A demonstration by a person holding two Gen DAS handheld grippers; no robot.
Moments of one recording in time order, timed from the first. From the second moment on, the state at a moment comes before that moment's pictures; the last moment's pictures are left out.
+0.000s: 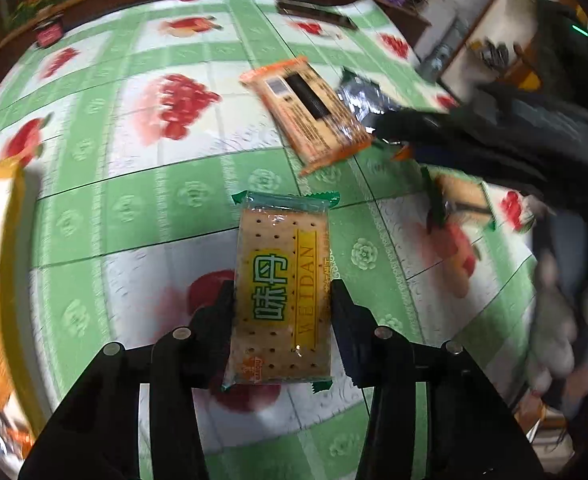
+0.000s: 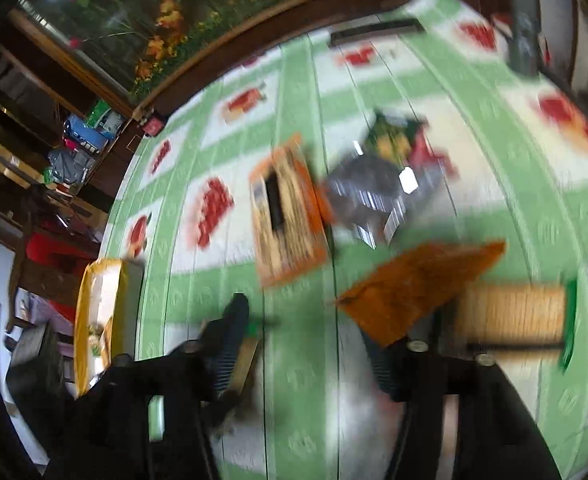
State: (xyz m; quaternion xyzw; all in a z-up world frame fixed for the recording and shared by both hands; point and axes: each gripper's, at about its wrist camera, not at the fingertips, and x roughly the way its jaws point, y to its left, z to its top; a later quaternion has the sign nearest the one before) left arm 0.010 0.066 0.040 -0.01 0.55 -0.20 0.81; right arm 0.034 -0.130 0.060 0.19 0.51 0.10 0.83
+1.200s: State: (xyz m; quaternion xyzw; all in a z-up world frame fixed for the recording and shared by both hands) left arm -0.020 0.321 0.068 -0.17 0.50 0.02 0.85; right arm 0.051 0.119 0.089 0.09 0.55 0.30 0.78
